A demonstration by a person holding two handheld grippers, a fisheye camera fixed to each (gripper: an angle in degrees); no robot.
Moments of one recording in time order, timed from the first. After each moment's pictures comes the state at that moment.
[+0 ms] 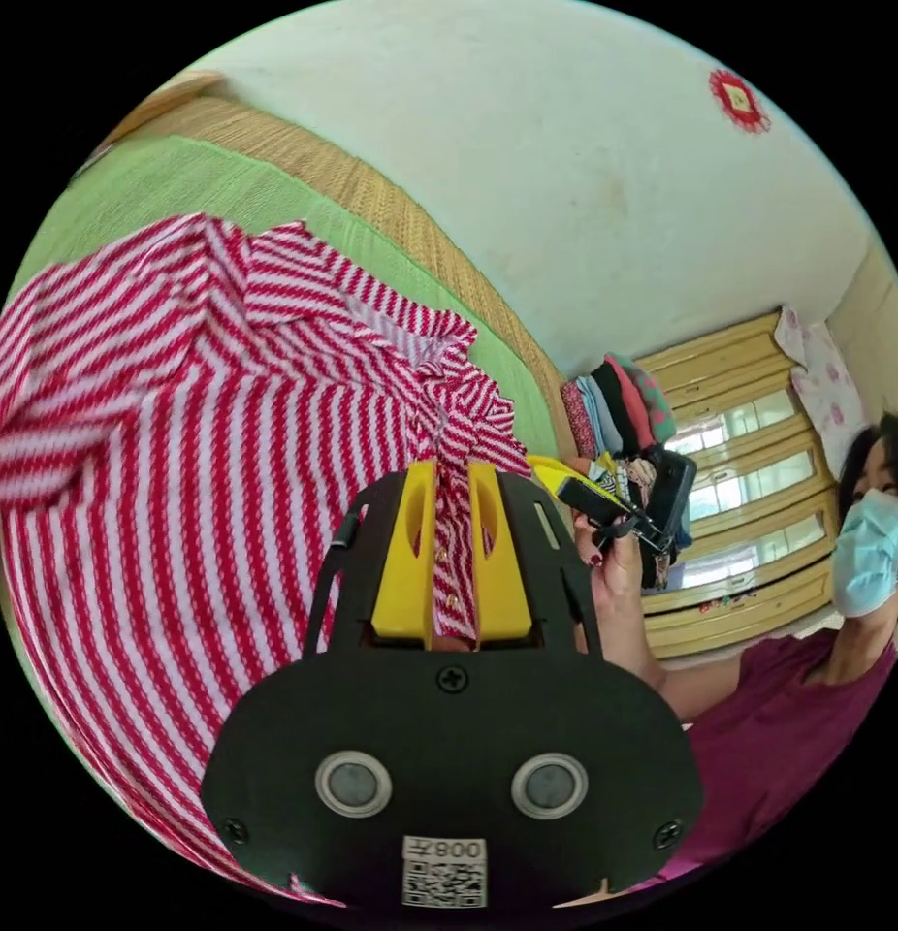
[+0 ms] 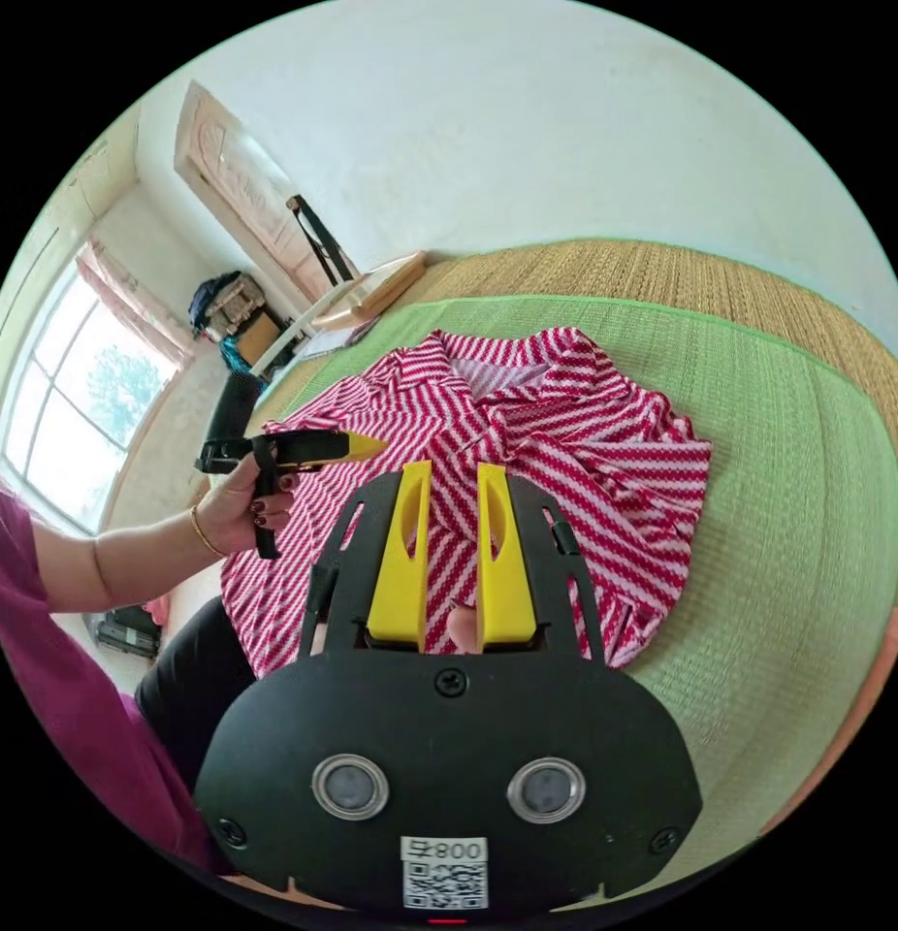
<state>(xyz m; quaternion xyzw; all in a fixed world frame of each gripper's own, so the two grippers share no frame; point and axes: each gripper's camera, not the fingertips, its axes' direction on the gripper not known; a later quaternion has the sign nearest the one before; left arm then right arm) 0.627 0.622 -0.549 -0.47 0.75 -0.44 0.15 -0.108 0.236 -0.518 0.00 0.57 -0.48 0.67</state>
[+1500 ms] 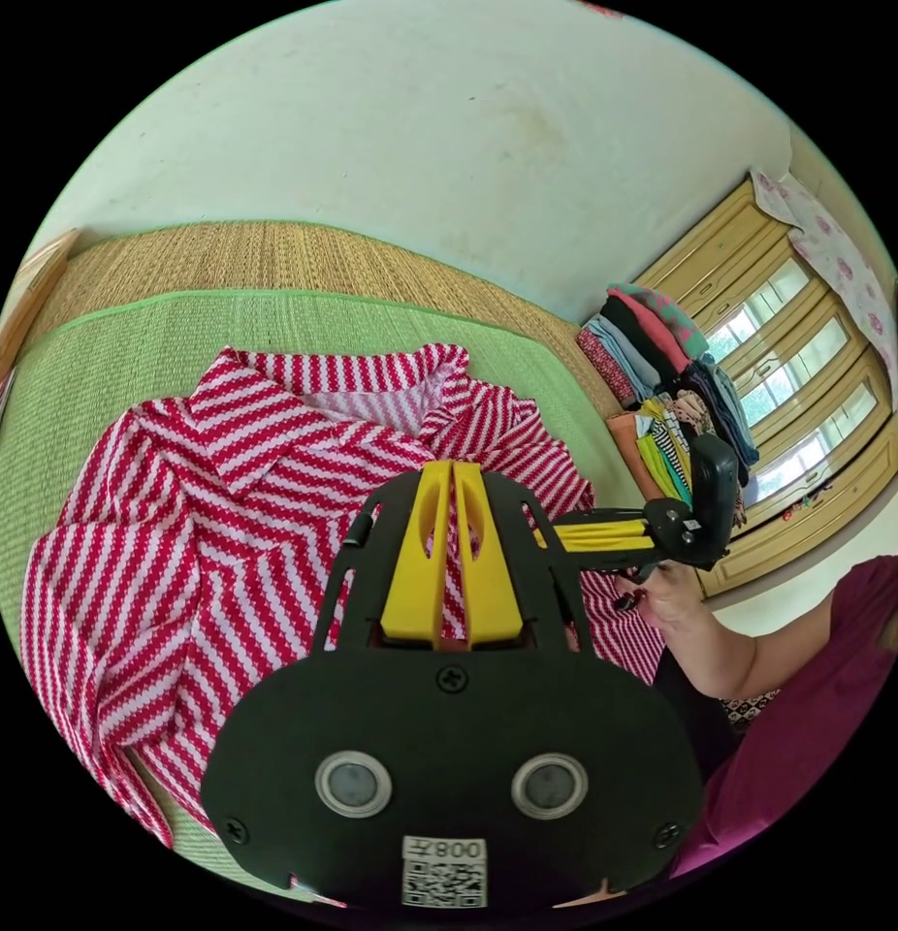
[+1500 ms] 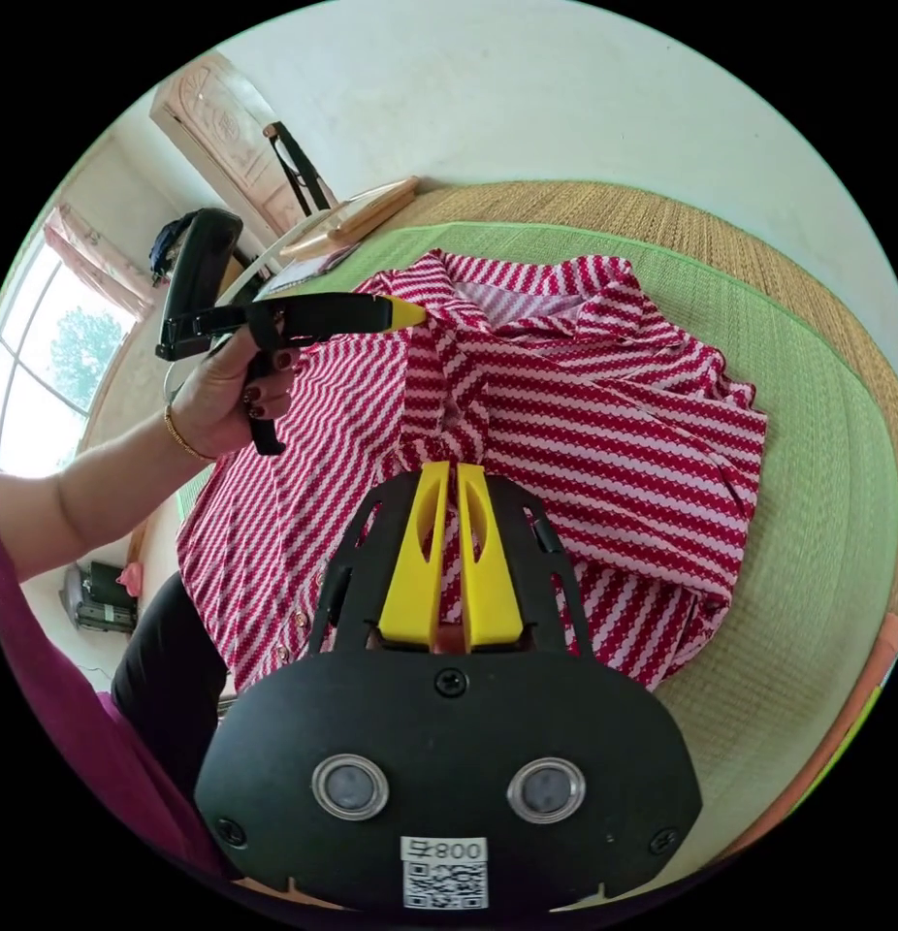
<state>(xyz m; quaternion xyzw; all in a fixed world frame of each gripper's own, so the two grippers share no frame) 0.657 0.643 -0.584 -0.40 0.80 -0.37 0.25 -0.151 0.207 -0.433 -0.04 0.63 -0.44 0.64</state>
